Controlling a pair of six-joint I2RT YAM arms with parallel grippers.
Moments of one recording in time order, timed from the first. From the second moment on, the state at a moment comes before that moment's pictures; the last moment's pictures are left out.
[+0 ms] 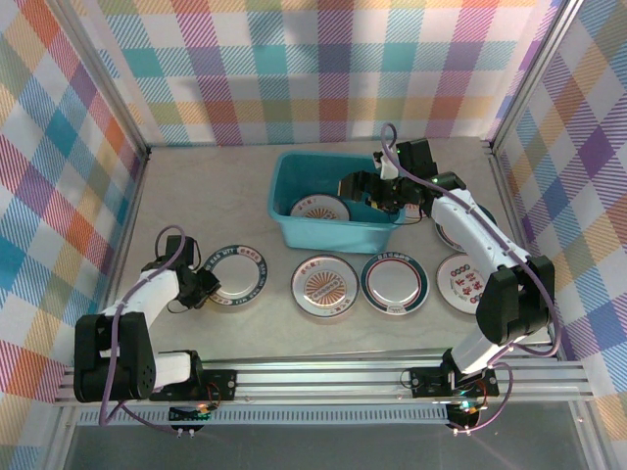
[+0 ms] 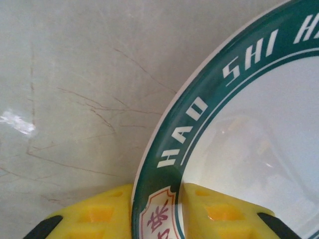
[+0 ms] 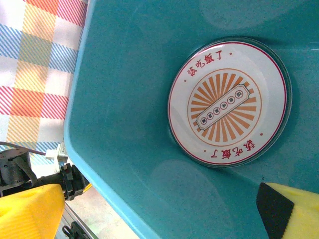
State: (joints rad) left arm 0.06 1.26 0.57 -0.59 0.14 -0.74; right arm 0.34 1.60 1.40 -0.60 -0.56 0.49
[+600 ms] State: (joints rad) left arm 0.06 1.11 0.60 -0.63 0.17 -0.77; right arm 0.35 1.60 1.40 -0.60 -0.56 0.49
